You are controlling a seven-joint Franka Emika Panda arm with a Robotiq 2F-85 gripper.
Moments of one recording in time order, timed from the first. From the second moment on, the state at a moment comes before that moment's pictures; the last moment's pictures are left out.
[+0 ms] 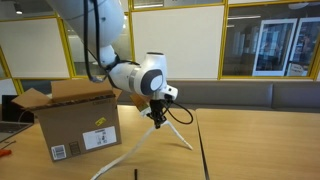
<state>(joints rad) -0.02 0.41 -0.17 -2.01 0.21 2.56 0.54</state>
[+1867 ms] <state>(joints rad) 0.22 0.18 0.18 -1.45 -0.35 1.94 1.01</state>
